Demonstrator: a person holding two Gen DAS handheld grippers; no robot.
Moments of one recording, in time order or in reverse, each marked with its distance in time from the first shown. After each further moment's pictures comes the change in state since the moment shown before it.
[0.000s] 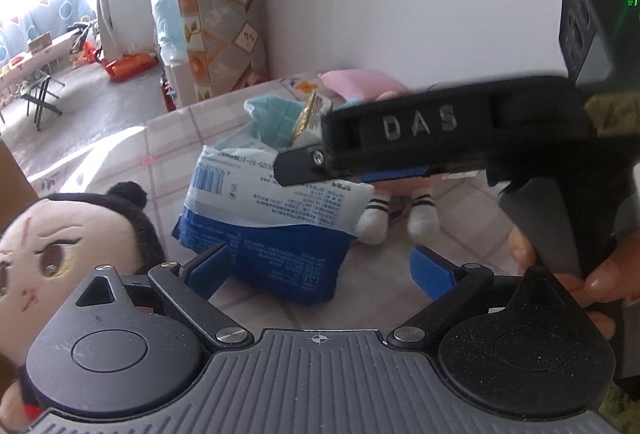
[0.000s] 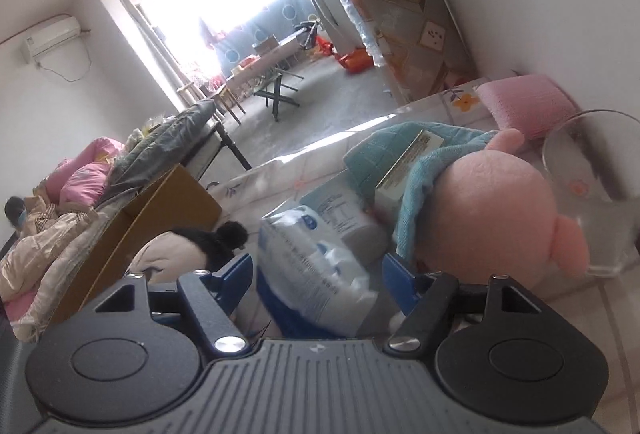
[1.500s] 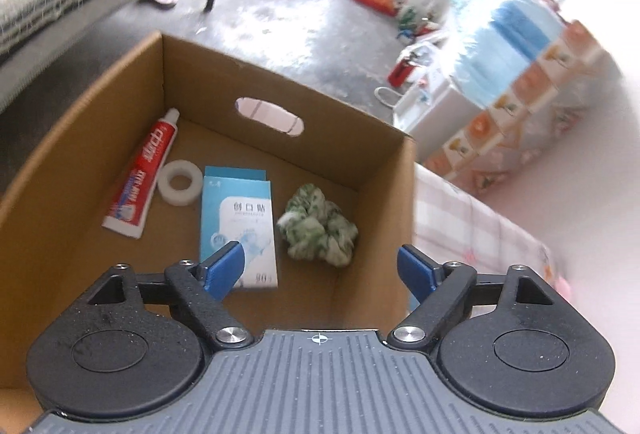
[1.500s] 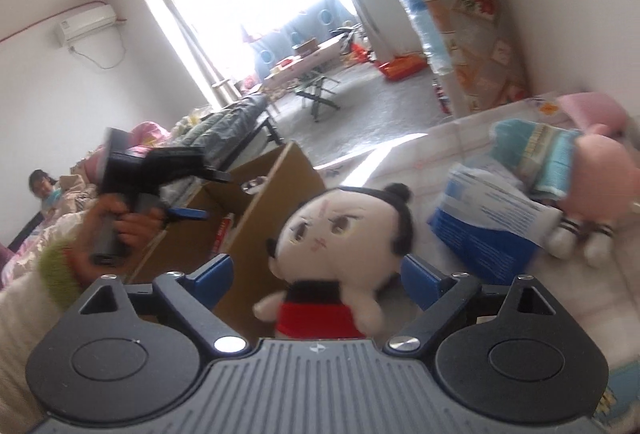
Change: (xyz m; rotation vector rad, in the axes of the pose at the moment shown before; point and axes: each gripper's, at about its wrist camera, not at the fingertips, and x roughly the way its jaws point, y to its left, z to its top) left arm -0.101 0.372 0.007 -0.852 0.100 0.207; right arm -0.063 0.166 -0.066 -0.069 -0.036 0.028
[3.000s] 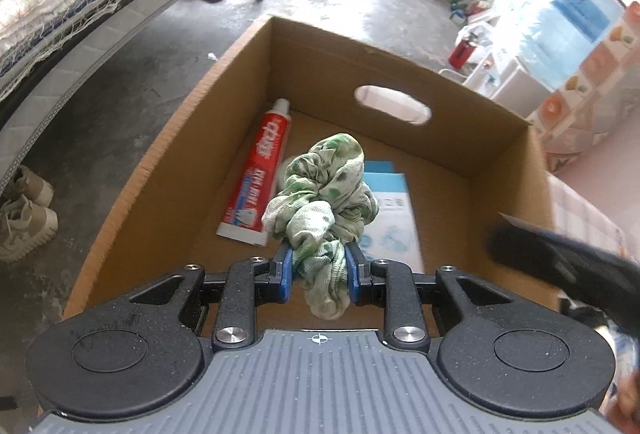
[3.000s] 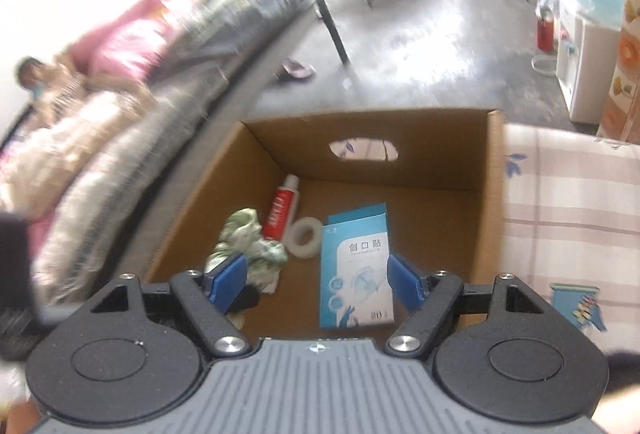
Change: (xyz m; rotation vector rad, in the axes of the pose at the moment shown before) left arm 0.009 0.078 0.012 0.045 0.052 0.165; right arm 0.295 0.176 0.091 -0.167 0.404 0.061
